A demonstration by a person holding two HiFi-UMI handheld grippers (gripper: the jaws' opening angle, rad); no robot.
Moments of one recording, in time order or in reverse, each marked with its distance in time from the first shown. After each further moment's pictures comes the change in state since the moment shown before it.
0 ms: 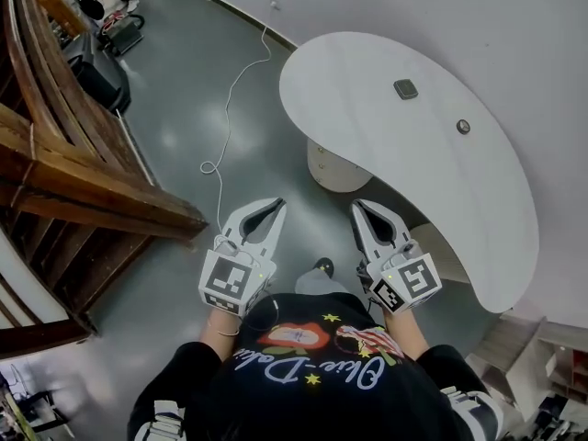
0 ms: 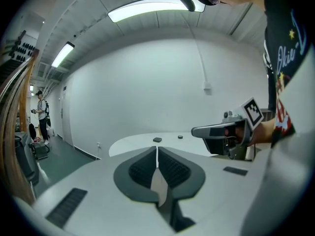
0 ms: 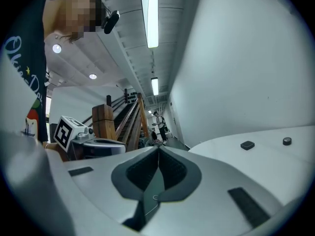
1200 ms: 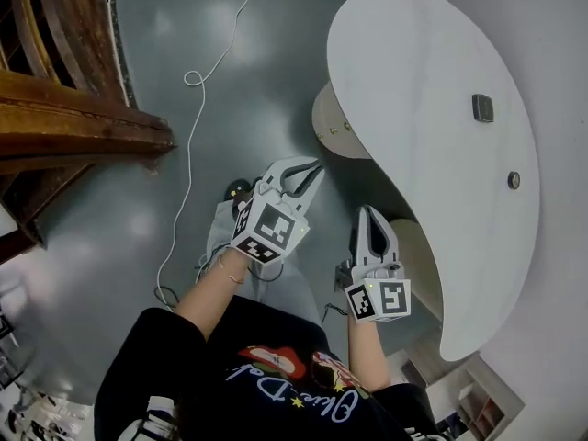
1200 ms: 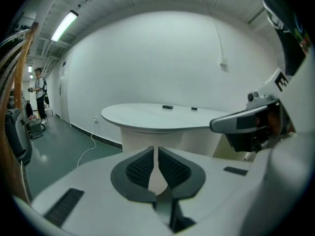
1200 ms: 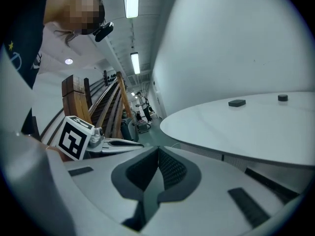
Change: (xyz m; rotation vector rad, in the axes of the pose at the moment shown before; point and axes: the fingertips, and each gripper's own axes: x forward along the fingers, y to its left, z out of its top) left arm 0.181 0.077 -0.195 -0.090 0.188 -0.023; right arm 0.102 -0.093 -0.178 0.101 0.234 -0.187
